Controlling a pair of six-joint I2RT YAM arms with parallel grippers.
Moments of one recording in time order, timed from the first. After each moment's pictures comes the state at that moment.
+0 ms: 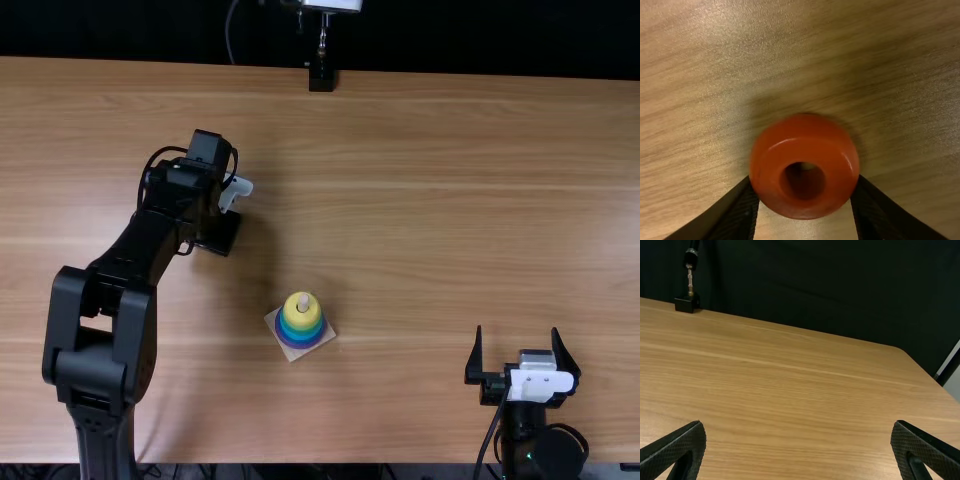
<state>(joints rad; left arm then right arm) -0.22 2.17 1.62 -0.86 -0.02 0.08 -0.06 0.01 0.03 -0.09 0.03 -0.26</state>
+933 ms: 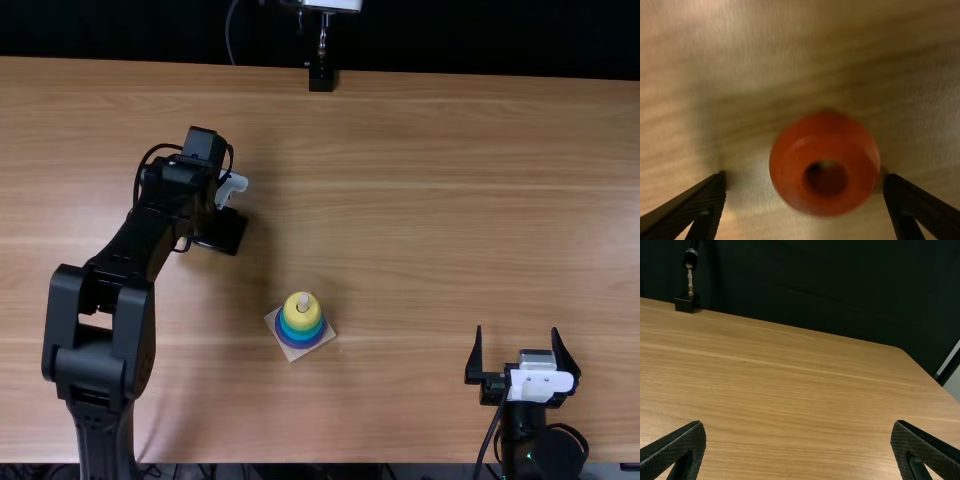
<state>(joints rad) -0.21 2.19 1.65 -0.87 -0.02 0.07 -0.06 0.01 0.03 -0.09 0.03 -0.26</state>
